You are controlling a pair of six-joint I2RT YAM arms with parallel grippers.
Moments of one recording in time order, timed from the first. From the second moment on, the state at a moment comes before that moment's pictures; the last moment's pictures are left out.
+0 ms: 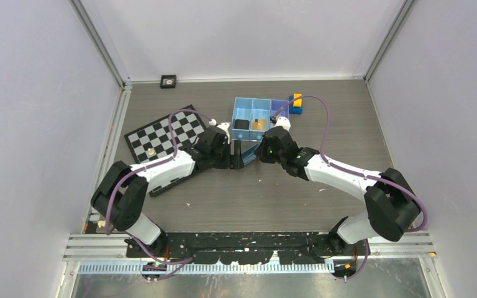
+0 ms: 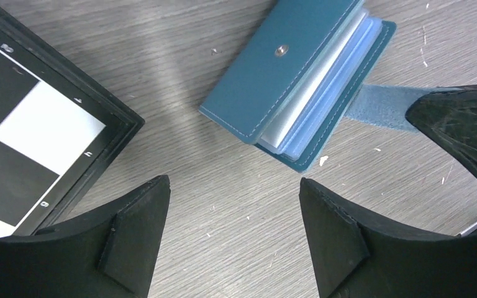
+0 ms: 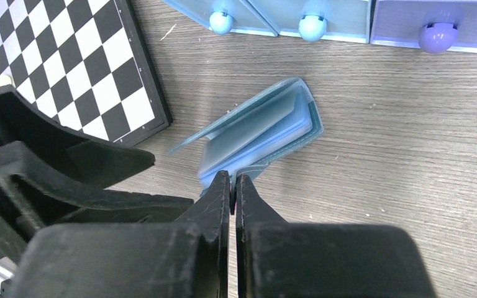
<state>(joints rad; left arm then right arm) -0.65 1.56 0.91 -0.17 0.08 -0.52 0.73 1.44 0.86 -0.07 0.19 0.70</state>
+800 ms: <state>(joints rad) -0.65 1.84 1.13 -0.17 0.15 -0.47 0.70 1.43 0.84 -0.10 0.19 0.71</state>
